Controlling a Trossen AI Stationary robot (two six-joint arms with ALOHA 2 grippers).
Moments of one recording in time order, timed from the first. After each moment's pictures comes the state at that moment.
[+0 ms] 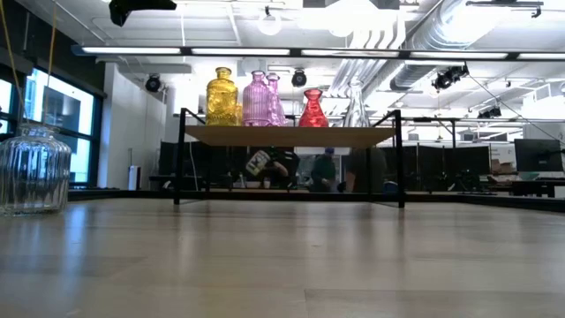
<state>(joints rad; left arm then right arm) -0.04 0.67 0.86 -0.45 -0.42 -0.34 1.00 1.94 1.46 -1.45 0.68 2.04</state>
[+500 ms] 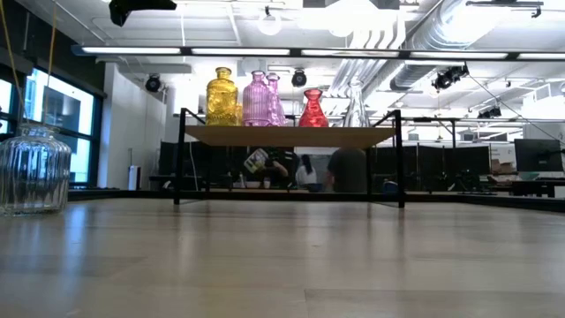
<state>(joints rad) -0.04 0.67 0.86 -0.45 -0.41 -0.34 0.98 1.90 1.46 -1.46 0.66 2.06</state>
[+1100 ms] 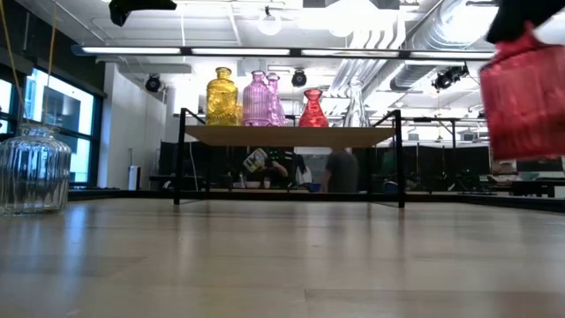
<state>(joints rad) -0.04 0.67 0.86 -0.45 -0.41 -0.34 0.80 1.73 1.46 -1.51 0.69 1.72</state>
